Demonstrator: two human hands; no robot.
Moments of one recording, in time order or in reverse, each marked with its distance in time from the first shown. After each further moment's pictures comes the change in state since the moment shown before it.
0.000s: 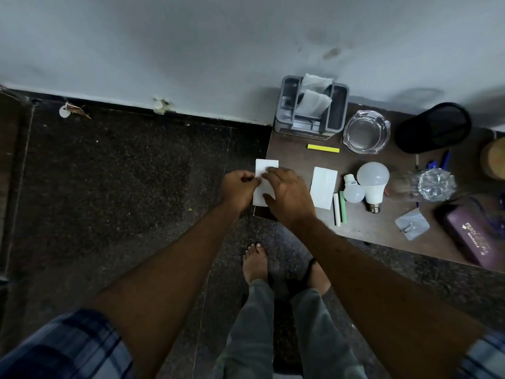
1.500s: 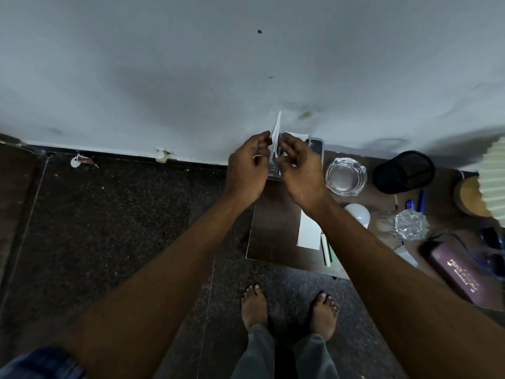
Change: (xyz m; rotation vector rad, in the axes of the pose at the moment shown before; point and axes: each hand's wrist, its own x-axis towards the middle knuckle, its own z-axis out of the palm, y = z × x) left_hand -0.014 0.156 -0.003 0.043 0.059 0.680; right_hand 0.067 0.000 -0.134 1.073 0.332 0.220
